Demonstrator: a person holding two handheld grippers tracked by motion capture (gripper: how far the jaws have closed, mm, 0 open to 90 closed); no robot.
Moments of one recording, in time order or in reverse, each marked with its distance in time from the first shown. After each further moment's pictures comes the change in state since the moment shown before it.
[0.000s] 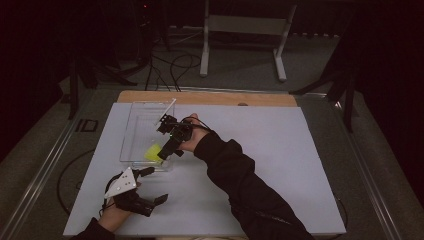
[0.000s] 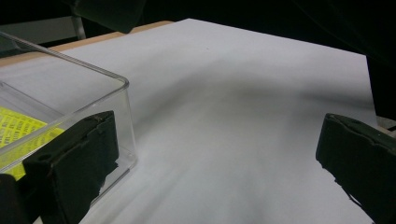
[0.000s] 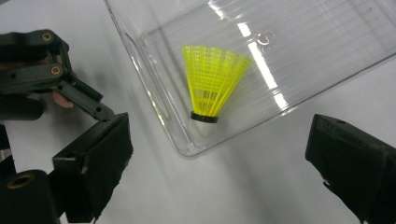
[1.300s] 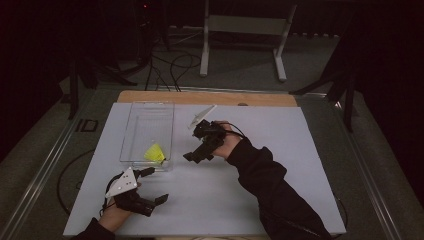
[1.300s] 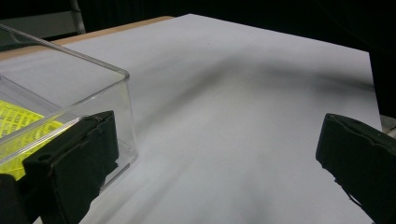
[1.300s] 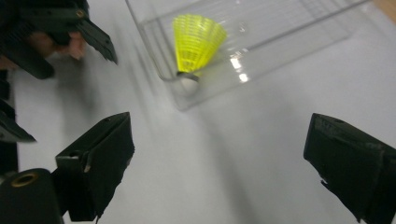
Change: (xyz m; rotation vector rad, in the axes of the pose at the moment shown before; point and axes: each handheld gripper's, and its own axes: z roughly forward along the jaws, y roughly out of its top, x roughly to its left) left arm 0.001 -0.002 0.002 0.017 0.002 -0.004; right arm -0.018 -0.077 -0.047 -0.182 -0.010 -0.054
